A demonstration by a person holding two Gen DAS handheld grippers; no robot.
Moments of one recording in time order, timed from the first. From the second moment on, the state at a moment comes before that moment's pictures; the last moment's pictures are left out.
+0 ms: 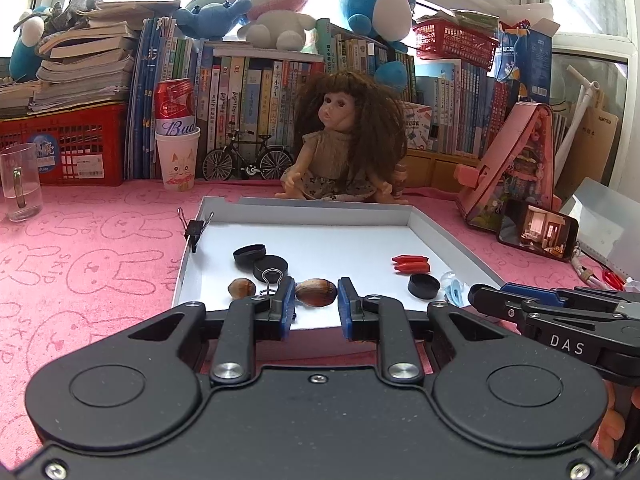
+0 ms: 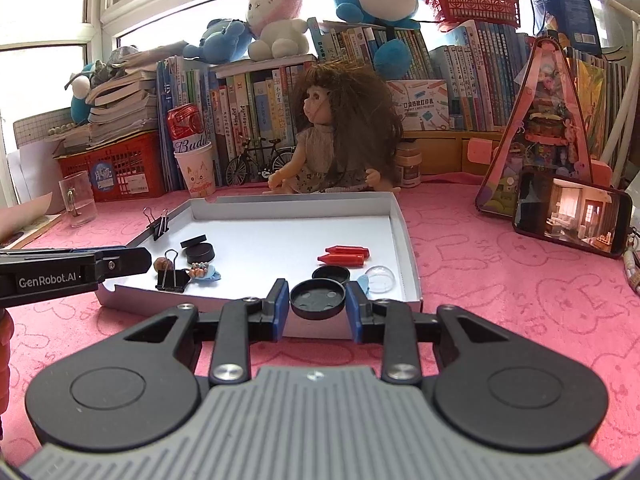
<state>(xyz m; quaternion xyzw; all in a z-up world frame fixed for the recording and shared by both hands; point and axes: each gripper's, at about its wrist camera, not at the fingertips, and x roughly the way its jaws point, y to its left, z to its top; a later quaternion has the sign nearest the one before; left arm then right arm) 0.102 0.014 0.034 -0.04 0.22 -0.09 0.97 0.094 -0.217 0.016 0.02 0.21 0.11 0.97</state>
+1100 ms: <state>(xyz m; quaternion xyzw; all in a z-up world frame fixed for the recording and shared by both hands) 0.245 0.045 0.049 -0.06 0.27 -0.05 0.96 0.215 -0.231 0.030 0.06 0.26 0.11 0.96</state>
